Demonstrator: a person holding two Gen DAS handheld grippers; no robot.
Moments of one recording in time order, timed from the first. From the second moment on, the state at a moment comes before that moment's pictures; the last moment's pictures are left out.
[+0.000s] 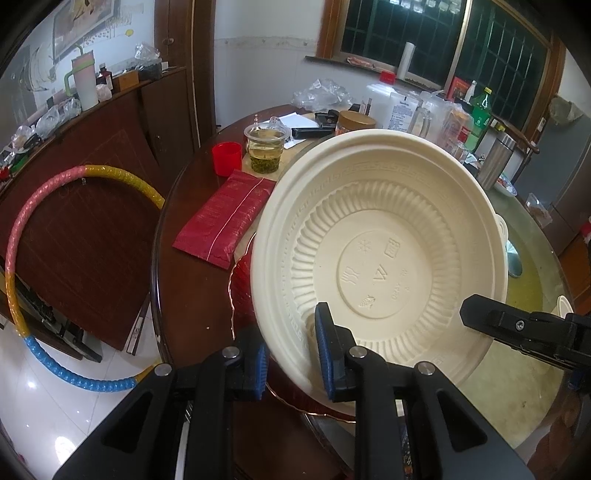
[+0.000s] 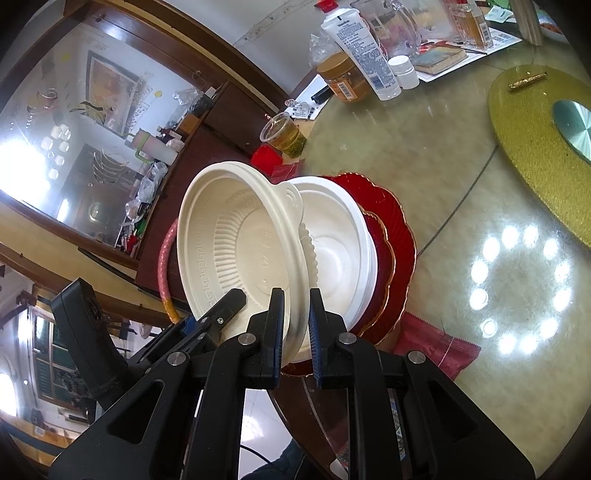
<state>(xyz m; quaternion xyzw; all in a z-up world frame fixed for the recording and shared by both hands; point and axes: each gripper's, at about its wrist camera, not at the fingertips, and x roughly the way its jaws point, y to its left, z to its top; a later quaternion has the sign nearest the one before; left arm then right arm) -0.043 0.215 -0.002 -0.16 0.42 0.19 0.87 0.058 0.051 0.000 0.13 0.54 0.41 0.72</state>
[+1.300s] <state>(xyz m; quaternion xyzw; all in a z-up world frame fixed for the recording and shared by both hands) -0.009 0.232 0.006 -0.16 0.51 0.13 0.83 0.091 0.051 0.000 0.17 0.60 0.41 0.67</state>
